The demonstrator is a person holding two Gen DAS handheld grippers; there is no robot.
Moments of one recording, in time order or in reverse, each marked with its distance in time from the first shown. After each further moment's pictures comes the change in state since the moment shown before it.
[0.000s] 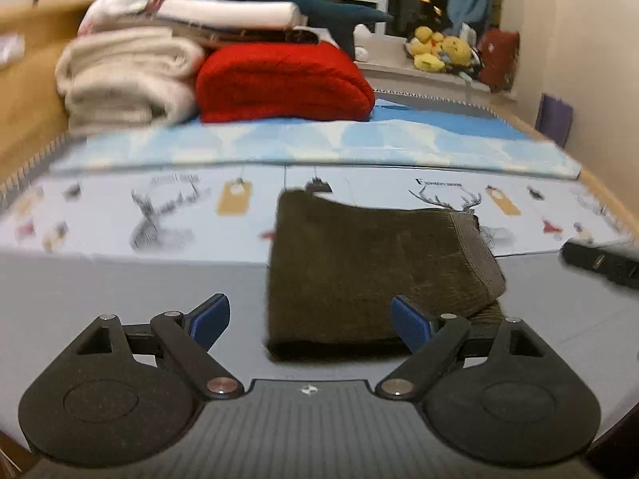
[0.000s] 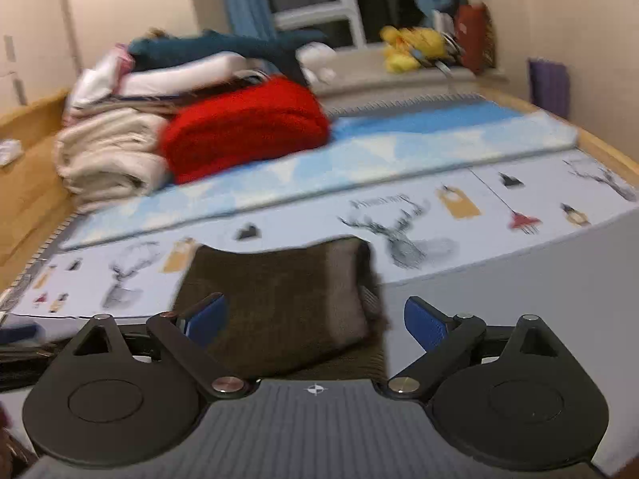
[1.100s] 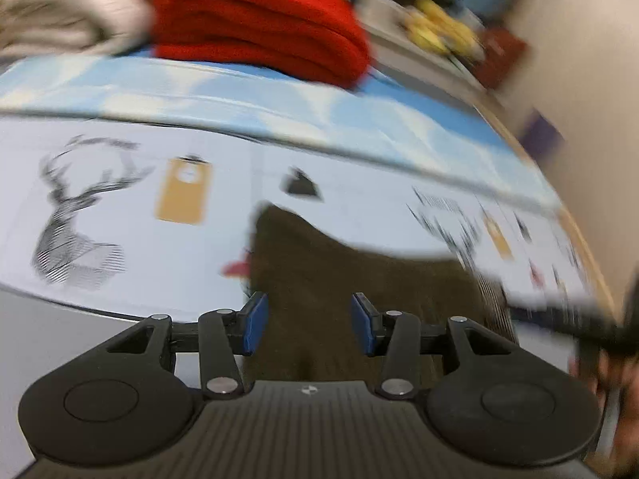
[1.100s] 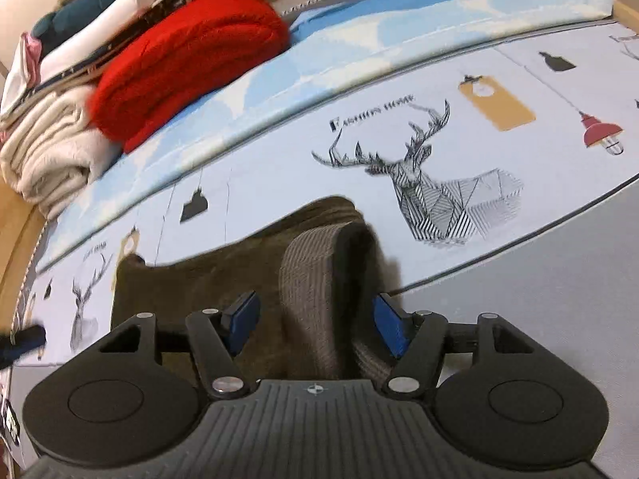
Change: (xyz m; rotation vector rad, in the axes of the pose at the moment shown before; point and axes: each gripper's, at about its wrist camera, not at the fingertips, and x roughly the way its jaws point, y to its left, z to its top) left arm 0.181 0.078 0.111 -0.077 0.212 -0.281; right arm 0.217 -0.074 0.057 0.287 0.333 0.082
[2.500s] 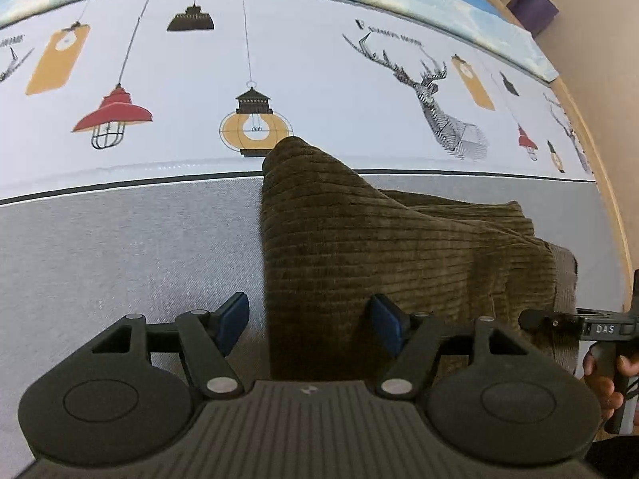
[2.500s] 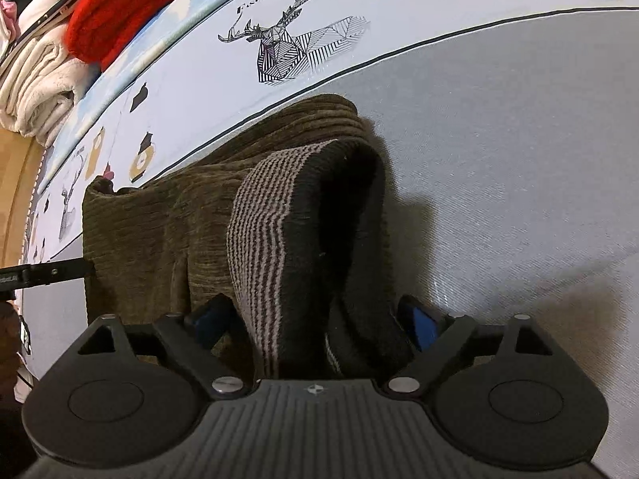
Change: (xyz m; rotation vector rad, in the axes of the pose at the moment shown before) left arm 0.100 -0.105 -0.060 0.017 0.386 -0.014; right arm -0.042 -0.150 -0.061 0.045 0.345 0.031
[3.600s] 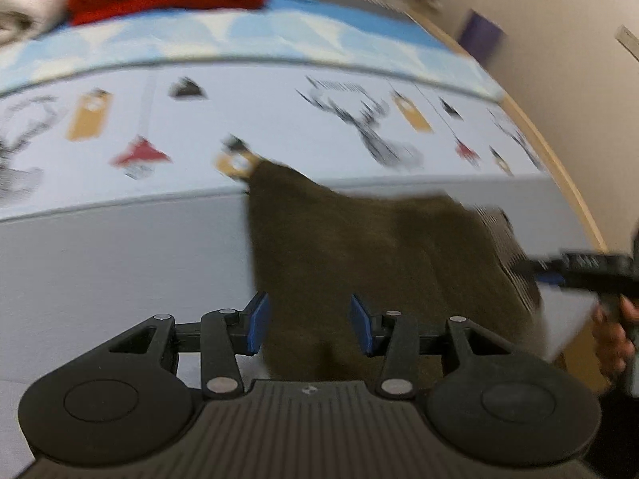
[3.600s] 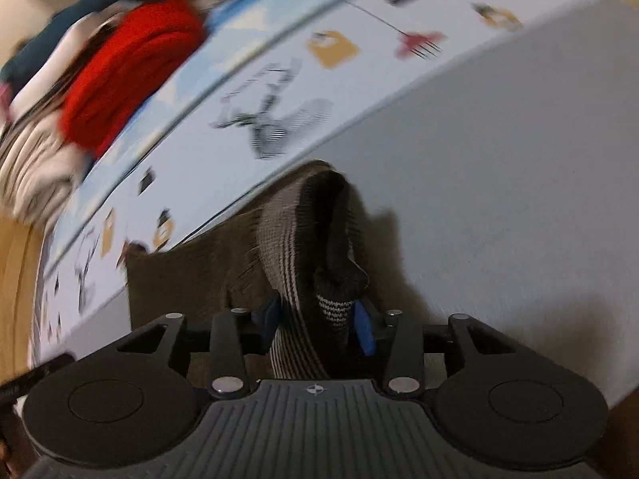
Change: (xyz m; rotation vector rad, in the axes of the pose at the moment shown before) left arm -0.106 -0.030 -0.086 0.119 -0.184 -0.035; right arm -0.086 0.022 -0.043 0.085 -0.236 -0.050
